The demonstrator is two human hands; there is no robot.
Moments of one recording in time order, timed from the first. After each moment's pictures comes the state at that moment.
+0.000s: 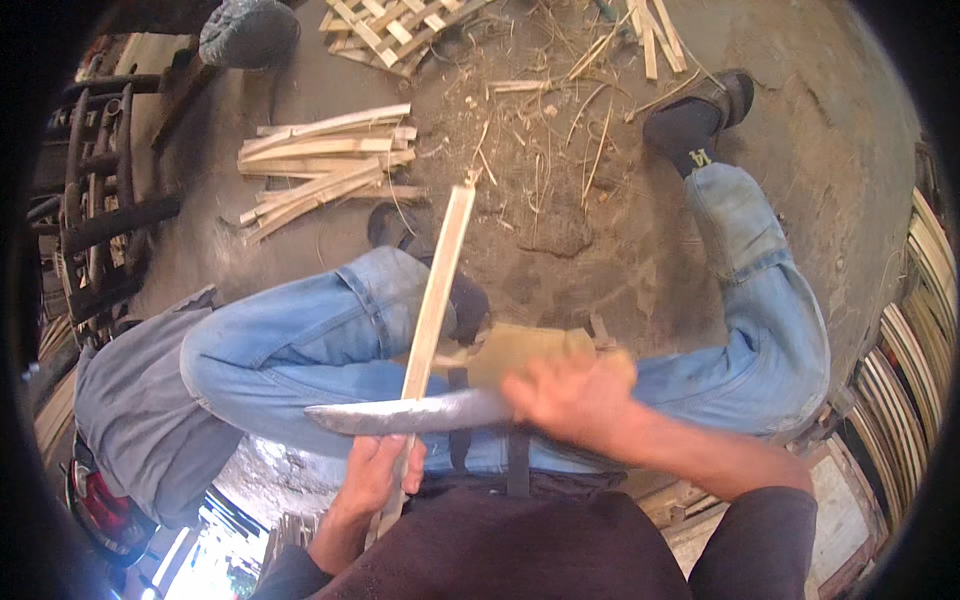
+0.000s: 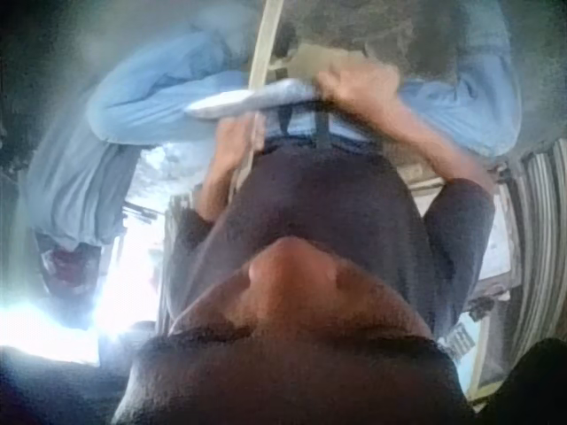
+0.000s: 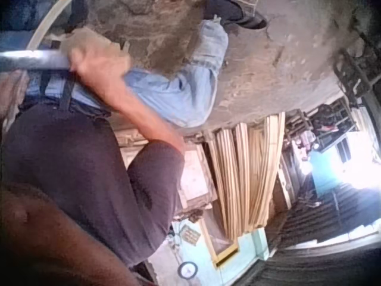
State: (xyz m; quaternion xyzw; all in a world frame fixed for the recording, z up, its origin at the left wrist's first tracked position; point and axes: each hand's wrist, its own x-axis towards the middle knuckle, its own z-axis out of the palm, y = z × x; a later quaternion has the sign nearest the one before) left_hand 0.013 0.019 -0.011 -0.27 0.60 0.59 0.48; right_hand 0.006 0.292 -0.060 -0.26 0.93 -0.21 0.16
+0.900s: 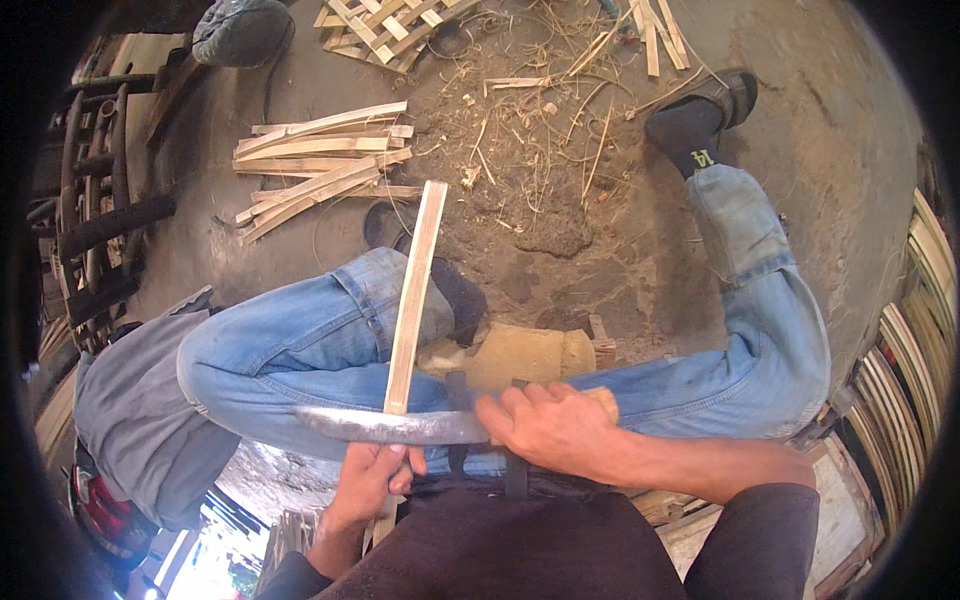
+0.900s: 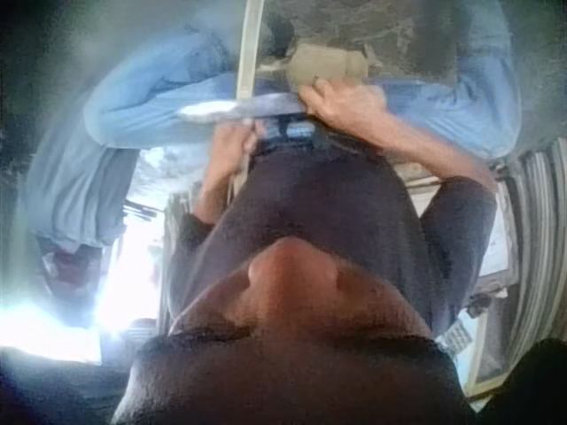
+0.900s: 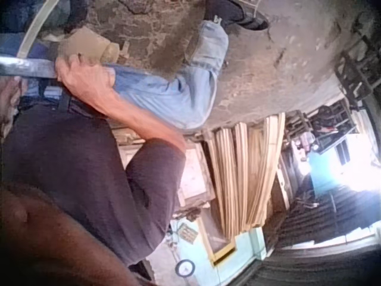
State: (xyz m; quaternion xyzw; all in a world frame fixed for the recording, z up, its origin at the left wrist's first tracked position) left_hand 0.002 0.015 -0.008 -0.29 0.55 0.60 0.51; right_hand 0.012 0.275 -0.068 -0.23 0.91 -0.25 0.24
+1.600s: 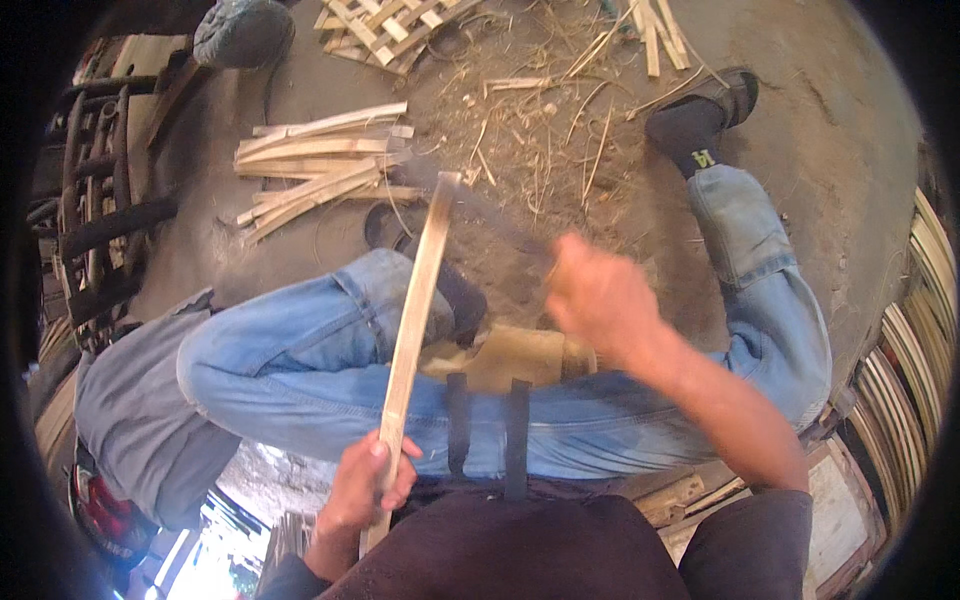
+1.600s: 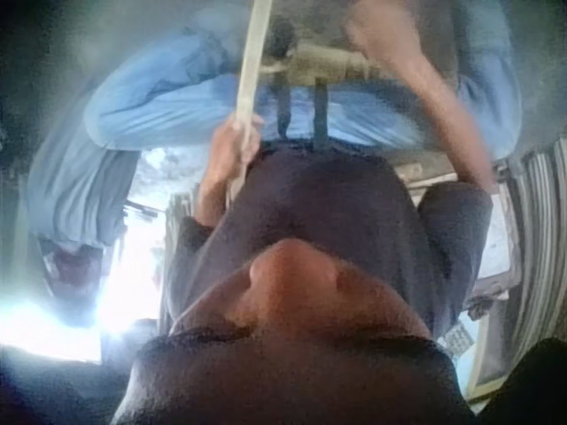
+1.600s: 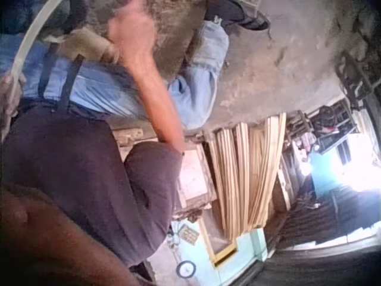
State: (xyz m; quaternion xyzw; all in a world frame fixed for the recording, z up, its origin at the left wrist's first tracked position) left_hand 0.000 0.014 0.013 -0.28 0.54 0.61 0.51; right_hand -0.056 0.324 -0.112 -0.02 0.94 -0.29 0.16
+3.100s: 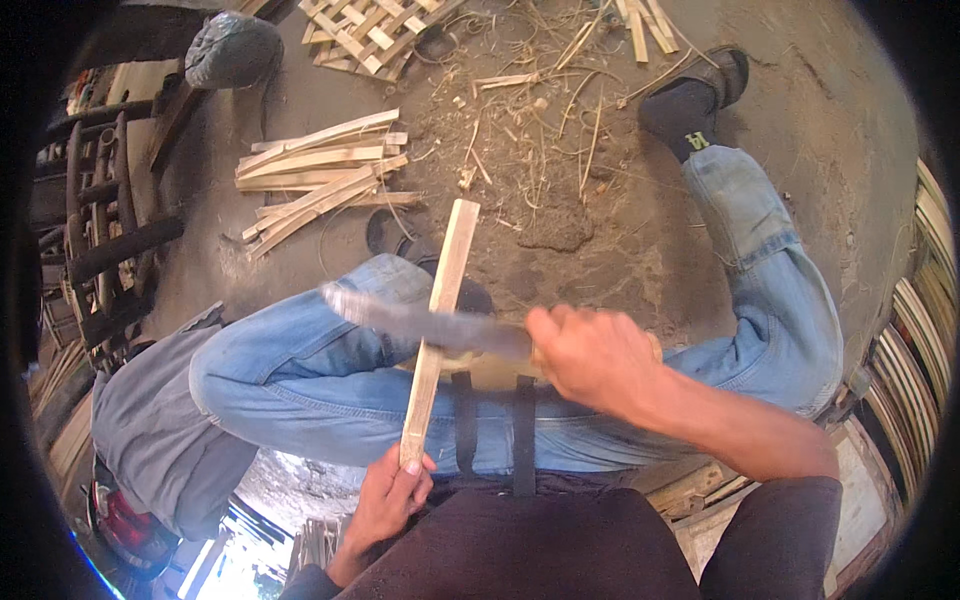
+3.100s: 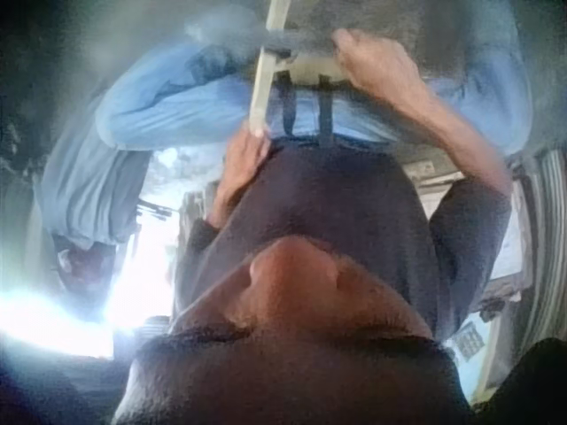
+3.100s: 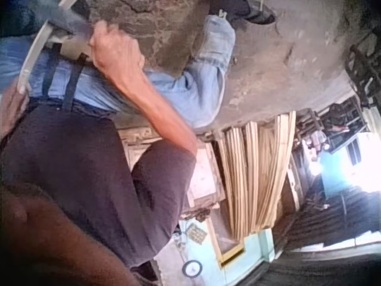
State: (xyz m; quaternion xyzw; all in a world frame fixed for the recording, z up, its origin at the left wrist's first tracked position) left_hand 0.020 0.018 0.008 -0.19 0.68 0.46 0.53; right_hand -0.024 0.316 -0.073 -0.12 0.91 -0.29 0.28
